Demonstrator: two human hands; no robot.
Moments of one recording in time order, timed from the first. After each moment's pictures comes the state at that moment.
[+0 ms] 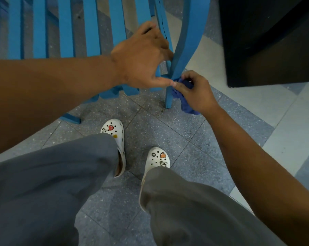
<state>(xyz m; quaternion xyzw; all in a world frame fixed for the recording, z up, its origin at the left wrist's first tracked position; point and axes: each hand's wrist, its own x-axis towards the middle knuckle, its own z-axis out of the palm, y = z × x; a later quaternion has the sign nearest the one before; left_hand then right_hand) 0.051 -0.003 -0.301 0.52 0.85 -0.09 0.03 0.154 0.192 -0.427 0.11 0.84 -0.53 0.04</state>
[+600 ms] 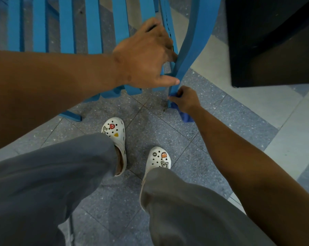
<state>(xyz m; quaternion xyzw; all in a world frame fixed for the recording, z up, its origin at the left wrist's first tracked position) 0.054 0.000 -0.300 0.51 0.86 -0.08 0.03 0.140 0.177 -0.515 0.20 0.86 -0.41 0.21</state>
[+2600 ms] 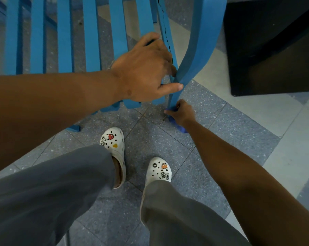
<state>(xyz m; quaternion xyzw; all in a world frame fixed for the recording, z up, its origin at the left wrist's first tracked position) 0.049 0.001 -0.304 0.48 0.87 -0.04 0.06 0.144 0.165 -0.541 0.25 0.84 -0.41 0.24</state>
